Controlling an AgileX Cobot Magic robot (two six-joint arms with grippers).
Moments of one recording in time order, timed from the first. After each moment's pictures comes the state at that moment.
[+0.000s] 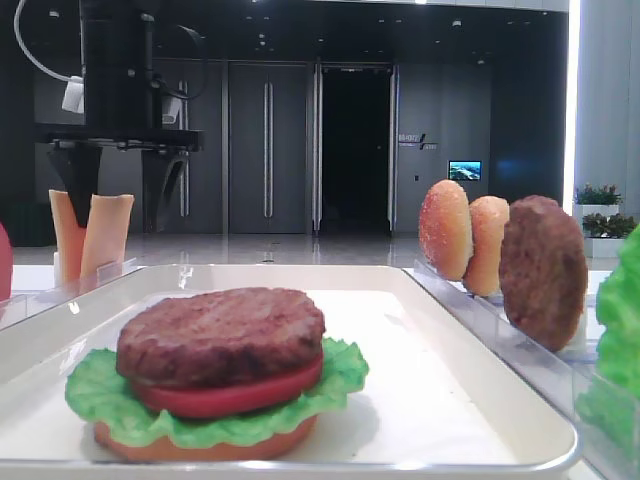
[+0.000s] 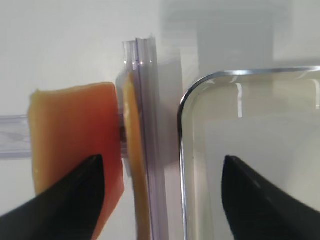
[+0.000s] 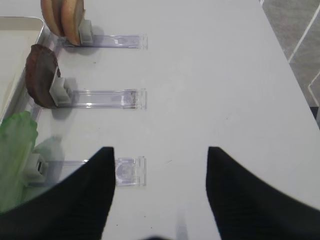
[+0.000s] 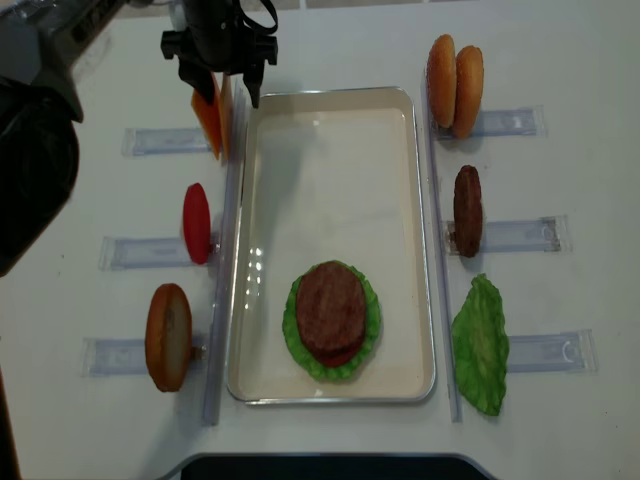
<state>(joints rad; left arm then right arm) -0.33 2.21 -1.92 0.15 1.19 -0.33 -0.07 -0.01 -0.50 0.10 1.14 -0.15</state>
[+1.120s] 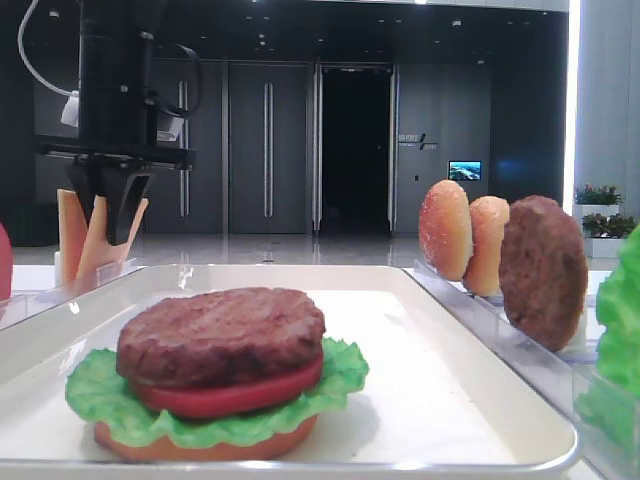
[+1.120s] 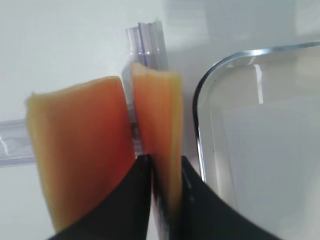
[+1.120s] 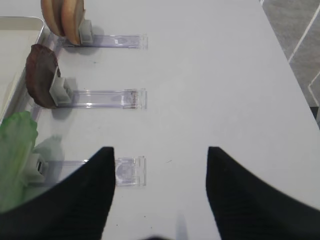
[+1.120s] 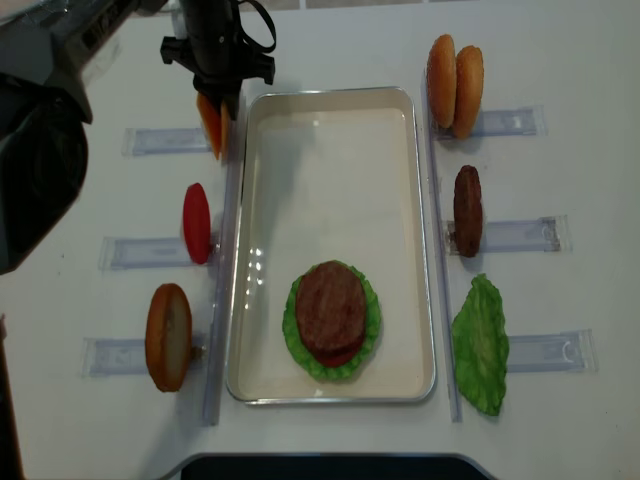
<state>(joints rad) -0.33 2.24 -1.92 0.18 1.22 -0.24 -0.07 -0.01 -0.50 0.10 1.14 -0.15</state>
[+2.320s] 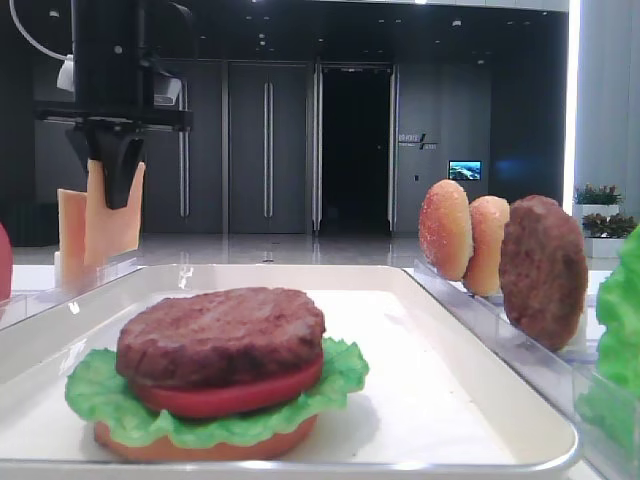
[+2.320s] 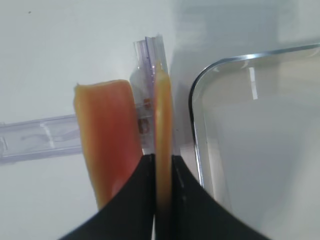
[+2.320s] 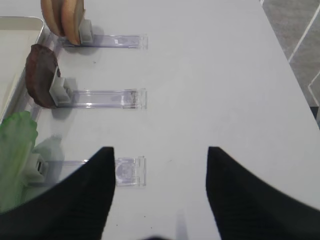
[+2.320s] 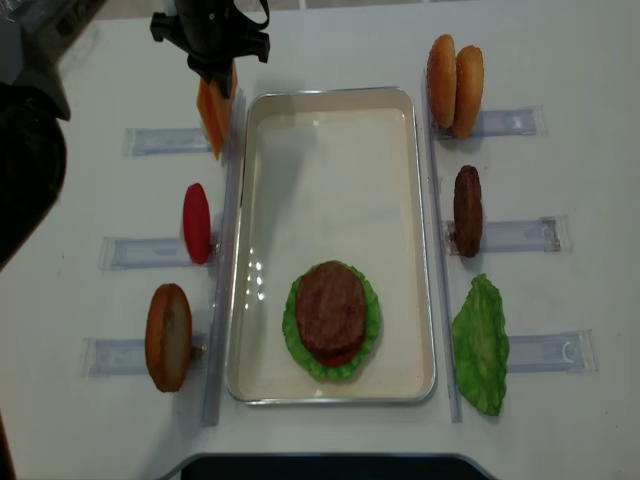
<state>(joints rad) -0.33 2.17 -1.92 0.17 1.22 -0.22 -0.07 -0.01 -0.50 0.10 1.14 -0.15</state>
